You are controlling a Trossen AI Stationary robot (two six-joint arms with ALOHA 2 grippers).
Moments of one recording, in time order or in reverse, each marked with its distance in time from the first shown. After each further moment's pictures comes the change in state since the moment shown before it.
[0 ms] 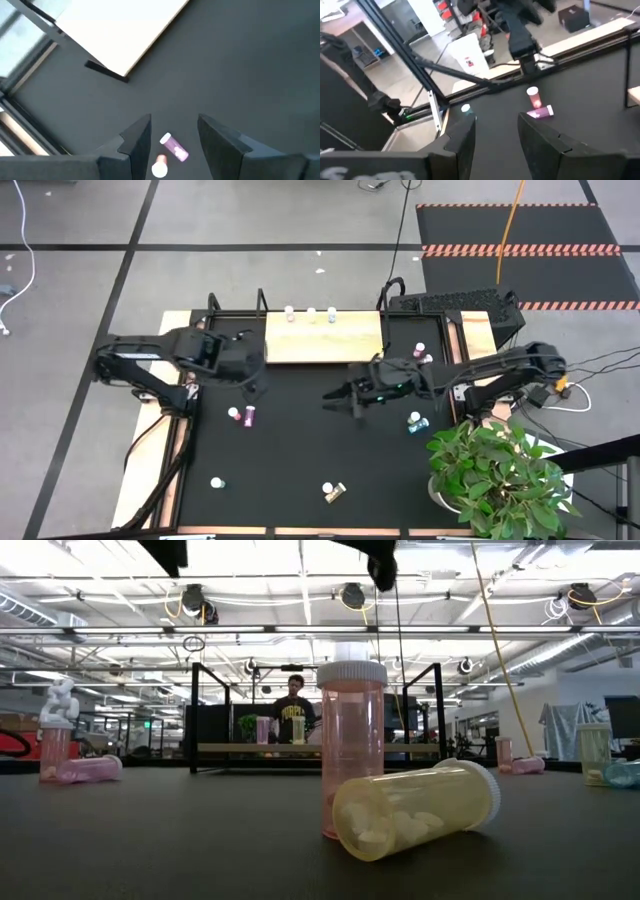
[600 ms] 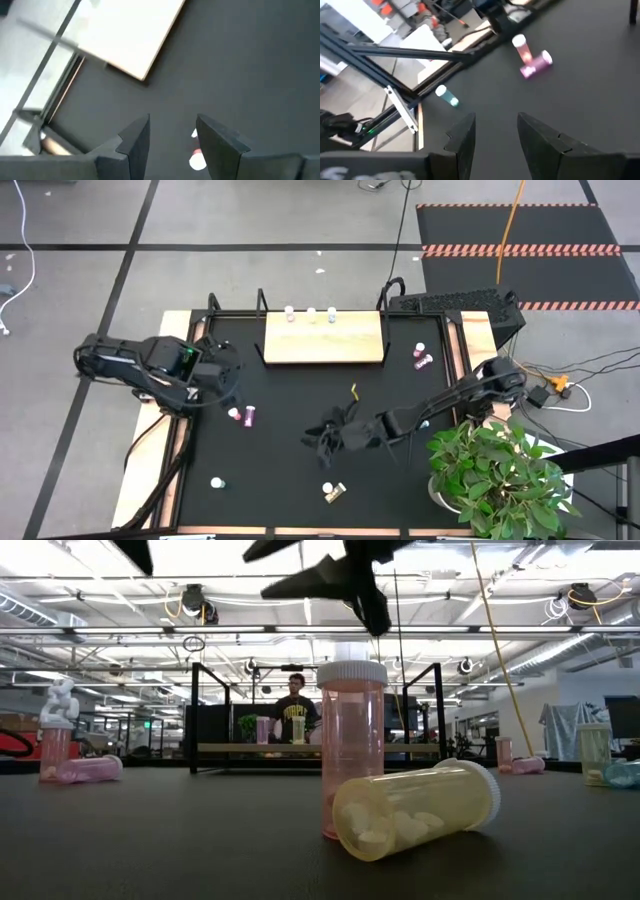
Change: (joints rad) left arm -0.106 -0.165 -0.173 -0.009 -0.121 0.148; right arm 0.243 0.384 0.167 -0.010 0.439 0.359
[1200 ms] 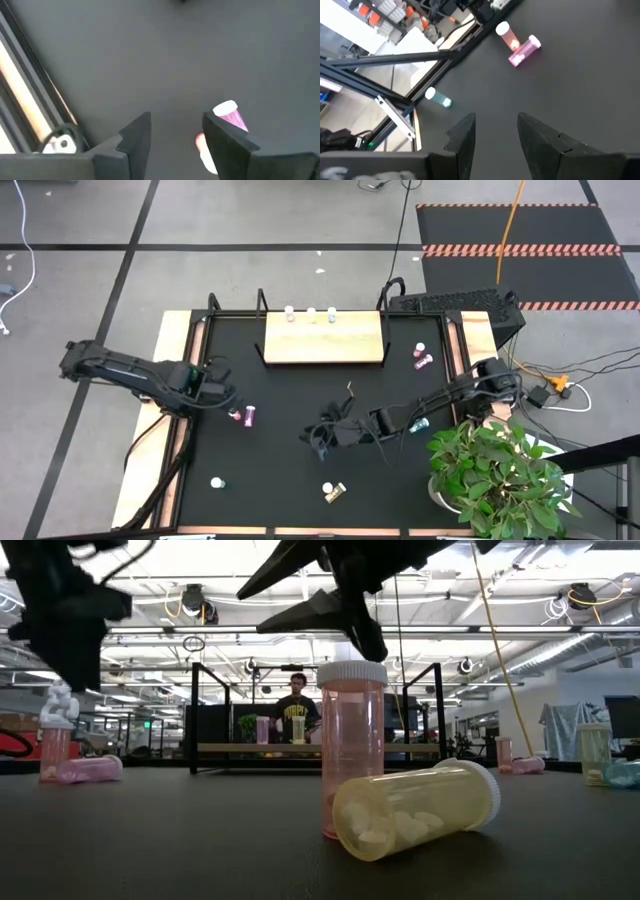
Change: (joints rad) left arm 0.035 -0.255 -0.715 0.321 0.095 -0.576; right arm -0.045 0.038 0.000 -0.001 -0.065 0.126
